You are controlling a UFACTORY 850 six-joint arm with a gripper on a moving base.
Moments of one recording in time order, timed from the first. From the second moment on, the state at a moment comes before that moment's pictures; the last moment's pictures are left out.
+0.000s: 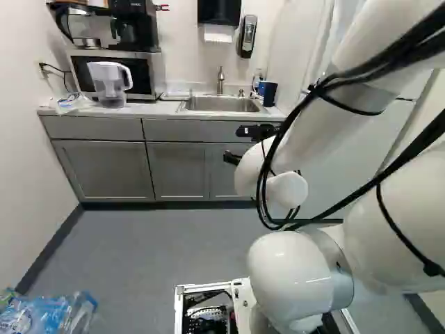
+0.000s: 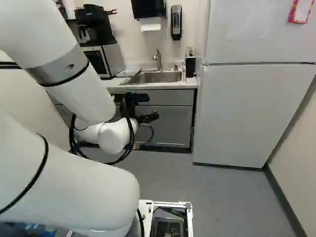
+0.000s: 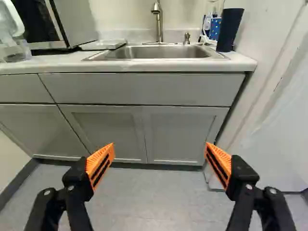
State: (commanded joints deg) arm 0.1 16.0 -5.2 0.1 49.9 0.2
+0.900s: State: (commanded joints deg) arm 0.1 16.1 -12.1 0.1 49.0 0.2
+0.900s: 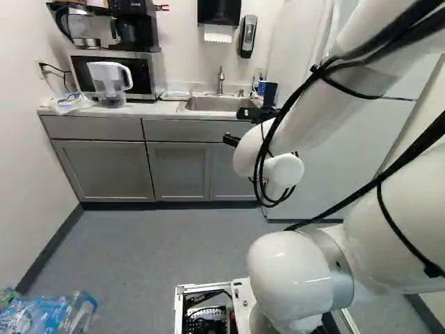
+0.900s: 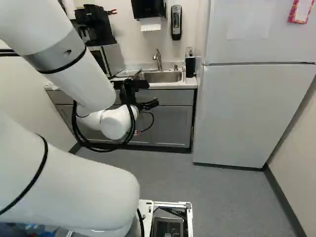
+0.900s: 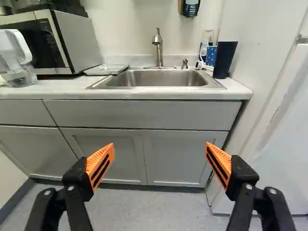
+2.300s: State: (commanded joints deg) arm 0.0 13.9 -23.4 0.1 42.1 0.2
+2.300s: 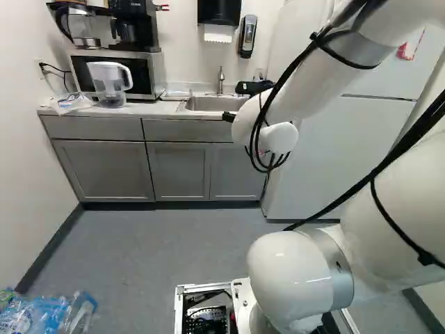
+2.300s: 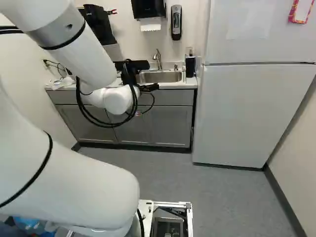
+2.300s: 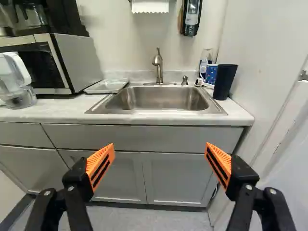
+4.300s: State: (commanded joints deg) arm 0.0 13.6 -36.3 0.1 32.0 0.2
